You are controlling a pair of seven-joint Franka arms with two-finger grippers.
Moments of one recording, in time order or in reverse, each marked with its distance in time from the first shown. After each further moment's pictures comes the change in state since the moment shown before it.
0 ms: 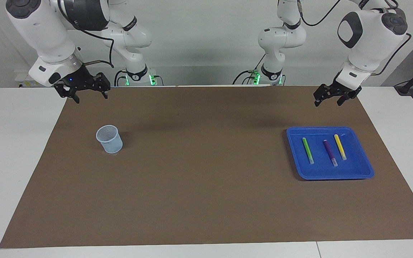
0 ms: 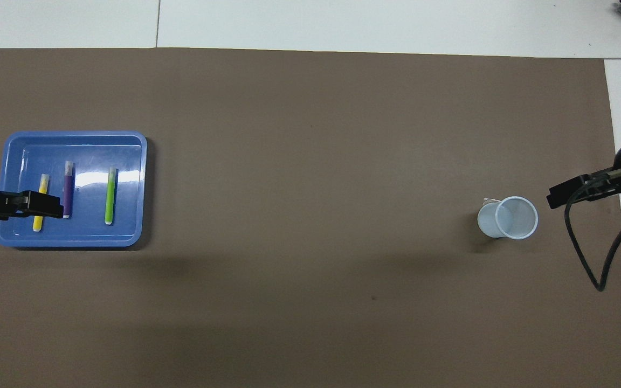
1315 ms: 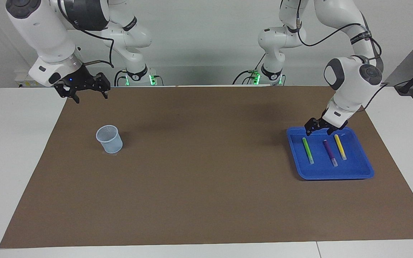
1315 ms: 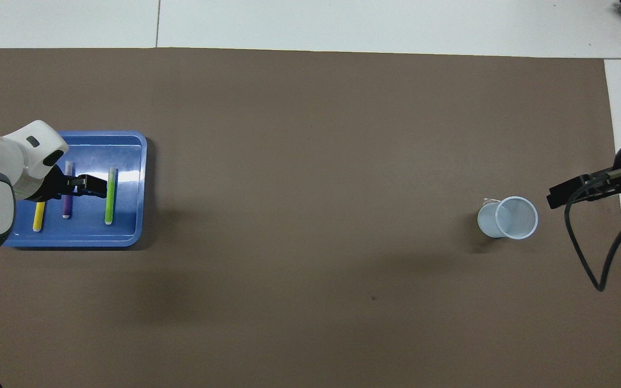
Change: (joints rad) left arm 0.000 0.237 -0.009 -0.068 -0.002 0.322 0.009; right arm 0.000 0.000 0.000 0.000 0.000 0.000 0.000
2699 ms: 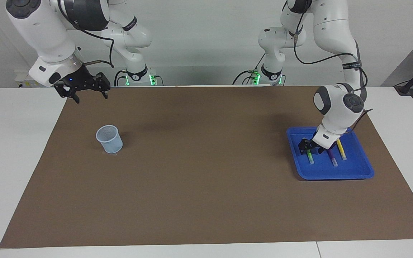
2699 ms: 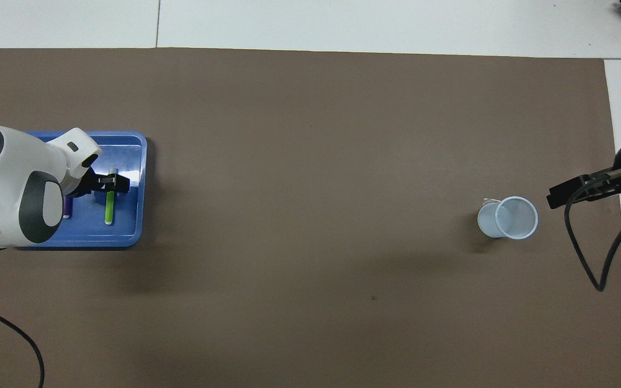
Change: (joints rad) left arm 0.000 0.175 -0.003 -0.034 0.000 0.241 0.009; right arm 0.000 0.000 0.000 0.000 0.000 0.000 0.000
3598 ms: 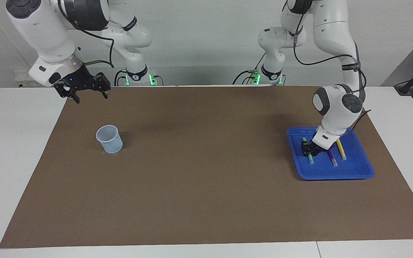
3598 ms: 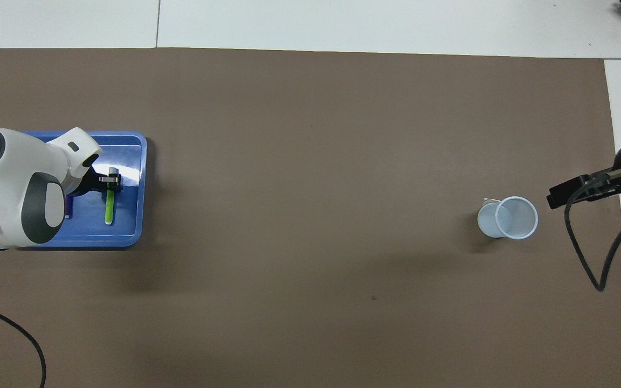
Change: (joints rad) left arm 0.000 0.001 -0.001 0.001 -0.001 0.029 0.001; right arm 0.000 0.000 0.000 0.000 0.000 0.000 0.000
